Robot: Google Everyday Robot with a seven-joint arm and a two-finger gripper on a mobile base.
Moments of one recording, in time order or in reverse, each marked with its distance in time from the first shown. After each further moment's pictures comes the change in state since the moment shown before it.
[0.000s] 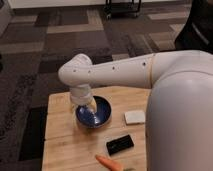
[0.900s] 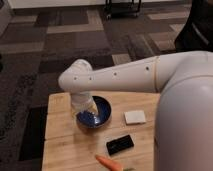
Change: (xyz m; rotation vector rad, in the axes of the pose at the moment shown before) arm 0.036 -0.016 0.014 0.016 -0.043 -0.185
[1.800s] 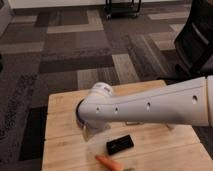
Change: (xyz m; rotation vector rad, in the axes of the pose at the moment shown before) arm 0.081 -0.029 0.000 -0.026 -0.064 -0.276
